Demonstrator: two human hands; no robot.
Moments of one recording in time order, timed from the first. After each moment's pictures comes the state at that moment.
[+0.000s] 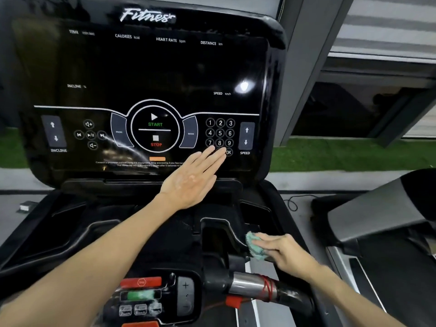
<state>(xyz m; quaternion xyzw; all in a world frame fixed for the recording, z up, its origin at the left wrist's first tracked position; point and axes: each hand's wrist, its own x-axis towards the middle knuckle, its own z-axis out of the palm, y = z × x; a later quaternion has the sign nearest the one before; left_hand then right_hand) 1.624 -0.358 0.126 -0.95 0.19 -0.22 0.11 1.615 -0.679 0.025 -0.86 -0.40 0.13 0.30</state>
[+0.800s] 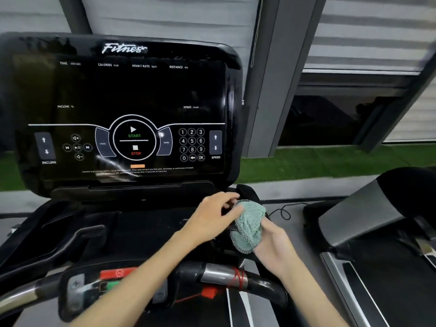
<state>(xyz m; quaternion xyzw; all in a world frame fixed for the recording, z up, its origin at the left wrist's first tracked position) 1.570 -0.487 0.136 -0.89 0.07 -0.05 -0.45 1.570 -0.668 0.112 -0.42 0.01 0.29 0.86</state>
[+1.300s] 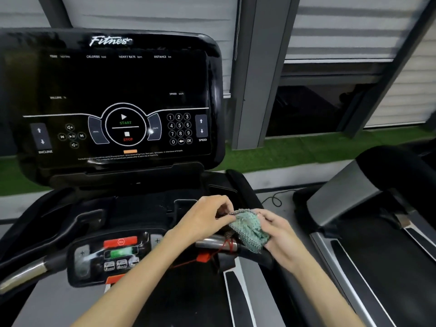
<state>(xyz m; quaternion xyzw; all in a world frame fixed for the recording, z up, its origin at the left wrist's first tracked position) 1.509 -0.509 0.136 -0.91 0.13 0.00 -0.38 1.506 -0.720 0.110 -0.54 -0.02 0.21 0.81</state>
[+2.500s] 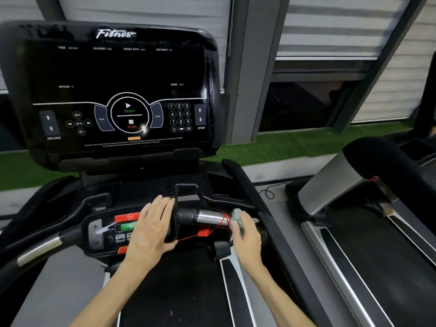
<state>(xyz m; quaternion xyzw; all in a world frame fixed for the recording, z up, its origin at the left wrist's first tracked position) 1.403 -0.423 0.088 -0.99 0.06 -0.11 -0.01 1.455 -0.663 0.004 -0.84 -0.01 -0.08 0.53</state>
